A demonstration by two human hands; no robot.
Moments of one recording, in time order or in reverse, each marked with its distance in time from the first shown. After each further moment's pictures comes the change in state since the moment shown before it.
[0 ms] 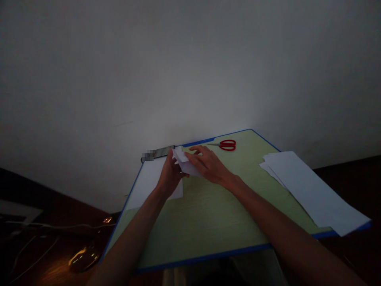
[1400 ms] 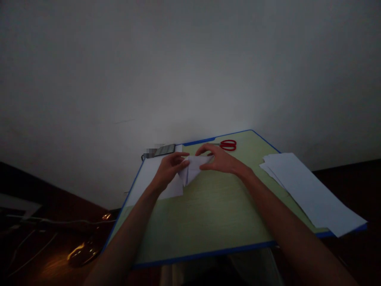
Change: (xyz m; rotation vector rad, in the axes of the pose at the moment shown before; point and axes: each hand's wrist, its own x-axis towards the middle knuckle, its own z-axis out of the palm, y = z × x) left_hand 0.005 0.008 -0.018 0.498 -0.128 0.260; right_hand 0.001 0.022 -0.040 0.289 -0.233 0.198
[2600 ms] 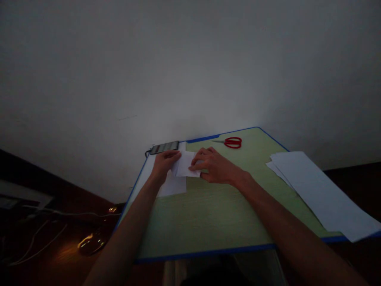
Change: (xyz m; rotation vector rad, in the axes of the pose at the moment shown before) left_hand 0.010 -0.016 -0.027 0.016 0.354 -0.132; right_hand -0.002 -0.016 0.027 -0.583 -0.205 -0.384
